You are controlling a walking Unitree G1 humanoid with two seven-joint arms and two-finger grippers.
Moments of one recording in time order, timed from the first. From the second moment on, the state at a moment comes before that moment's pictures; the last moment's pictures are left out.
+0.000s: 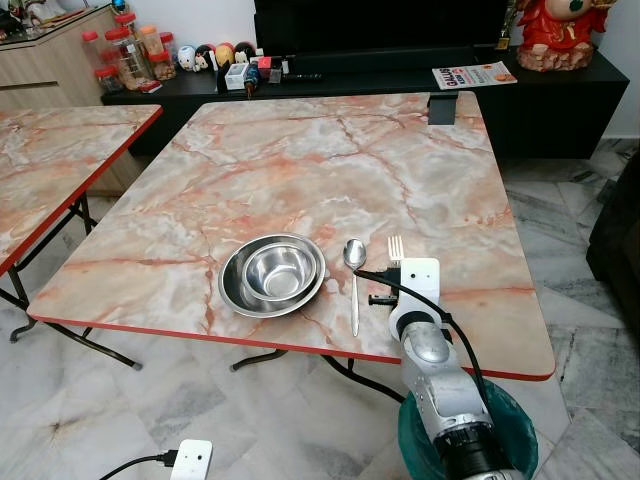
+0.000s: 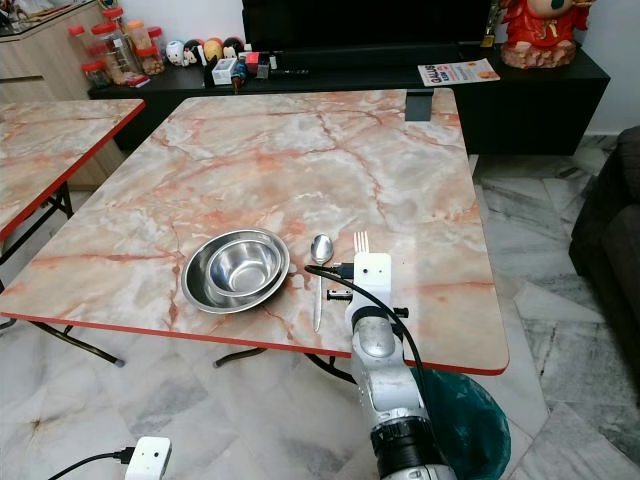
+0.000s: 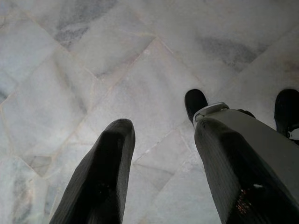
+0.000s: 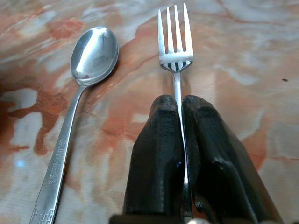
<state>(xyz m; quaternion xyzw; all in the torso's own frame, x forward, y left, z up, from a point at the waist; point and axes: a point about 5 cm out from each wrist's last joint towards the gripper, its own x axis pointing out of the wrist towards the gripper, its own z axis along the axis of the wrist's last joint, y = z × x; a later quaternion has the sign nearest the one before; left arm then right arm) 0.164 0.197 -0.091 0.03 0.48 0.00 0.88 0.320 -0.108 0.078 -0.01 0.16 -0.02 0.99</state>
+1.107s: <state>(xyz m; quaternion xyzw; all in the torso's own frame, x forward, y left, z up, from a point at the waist) 0.164 0.199 -0.090 0.03 0.48 0.00 0.88 0.328 -0.106 0.074 0.02 0.19 -0.02 0.98</state>
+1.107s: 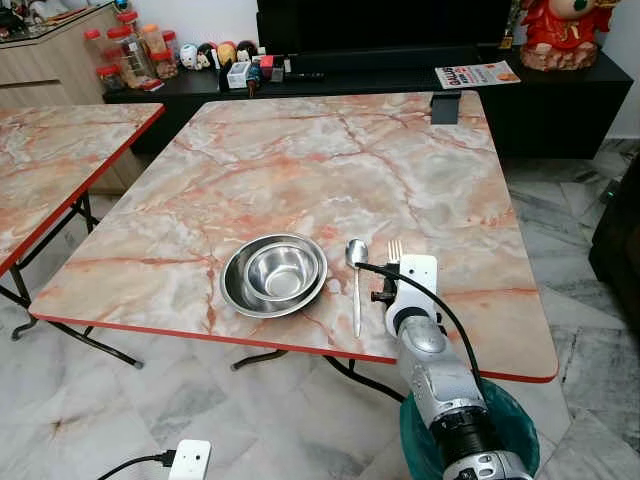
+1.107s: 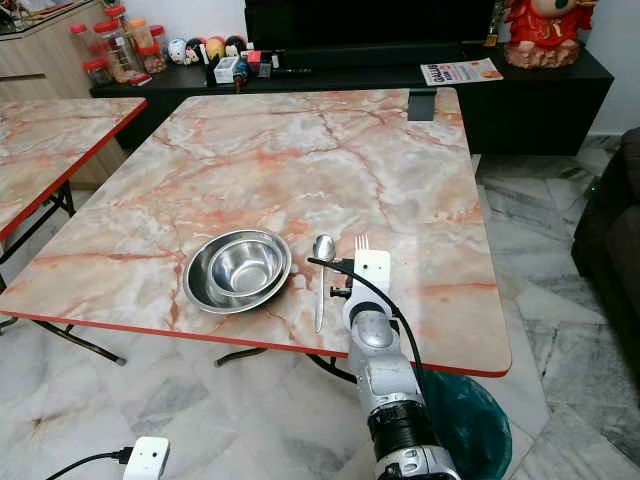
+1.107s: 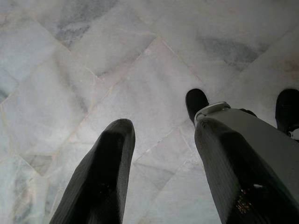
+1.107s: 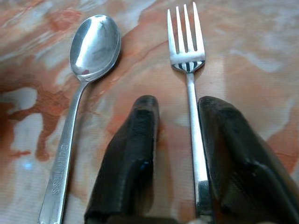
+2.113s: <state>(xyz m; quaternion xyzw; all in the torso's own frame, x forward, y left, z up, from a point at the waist) 0.167 0.198 -0.089 0.03 0.47 -0.01 0.88 0.332 -0.096 0.107 -0.10 0.04 -0.03 0.99</state>
